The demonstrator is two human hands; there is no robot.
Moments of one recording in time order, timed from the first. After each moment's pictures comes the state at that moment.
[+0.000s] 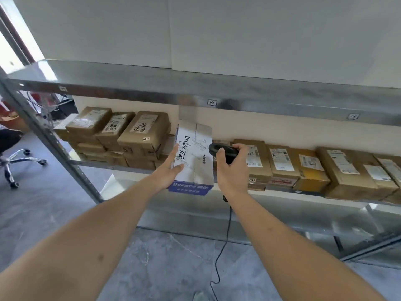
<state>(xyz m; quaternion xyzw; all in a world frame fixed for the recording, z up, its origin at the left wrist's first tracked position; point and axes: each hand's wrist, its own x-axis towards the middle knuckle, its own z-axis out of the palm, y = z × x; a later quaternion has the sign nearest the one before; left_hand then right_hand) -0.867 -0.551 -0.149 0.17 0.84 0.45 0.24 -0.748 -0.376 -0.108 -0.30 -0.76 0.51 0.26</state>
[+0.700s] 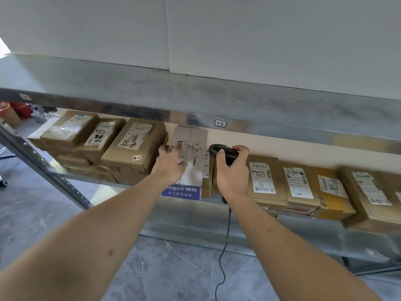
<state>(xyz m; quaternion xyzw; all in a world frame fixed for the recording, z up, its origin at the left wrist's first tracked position) -0.997 -0.482 -0.158 0.13 0.94 0.28 0.13 -0.879 -0.330 -0.131 -0.33 -0.76 0.52 0.22</state>
